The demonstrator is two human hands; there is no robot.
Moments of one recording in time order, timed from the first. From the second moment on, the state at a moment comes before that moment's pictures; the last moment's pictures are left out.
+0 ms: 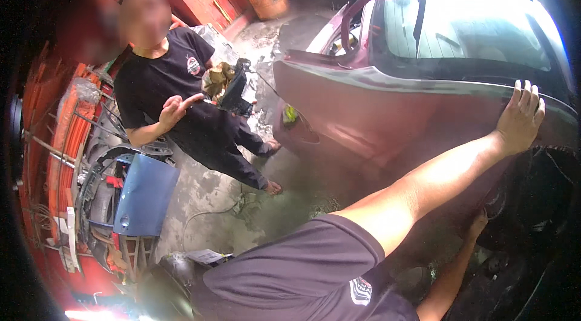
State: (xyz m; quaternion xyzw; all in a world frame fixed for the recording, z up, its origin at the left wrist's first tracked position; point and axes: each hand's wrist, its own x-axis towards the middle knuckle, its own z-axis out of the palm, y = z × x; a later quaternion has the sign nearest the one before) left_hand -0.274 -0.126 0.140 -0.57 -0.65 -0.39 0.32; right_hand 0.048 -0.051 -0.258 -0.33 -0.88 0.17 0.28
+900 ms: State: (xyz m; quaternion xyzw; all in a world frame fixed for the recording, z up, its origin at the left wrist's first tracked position) left_hand -0.258 -0.123 0.152 -0.56 -0.64 -0.39 0.35; right_hand 0.085 0.001 -0.257 -0.37 -0.86 0.16 0.30
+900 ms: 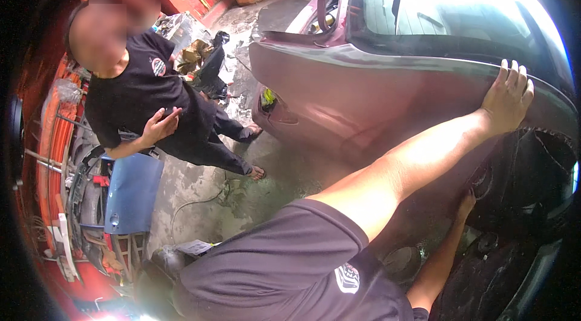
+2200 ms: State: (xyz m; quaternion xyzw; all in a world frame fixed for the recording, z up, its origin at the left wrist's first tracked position) left_hand -0.252 -0.147 0.159 -0.60 -0.63 -0.26 0.42; right_hand 0.001 -0.155 -0.091 -0.41 -0.69 0.41 0.43
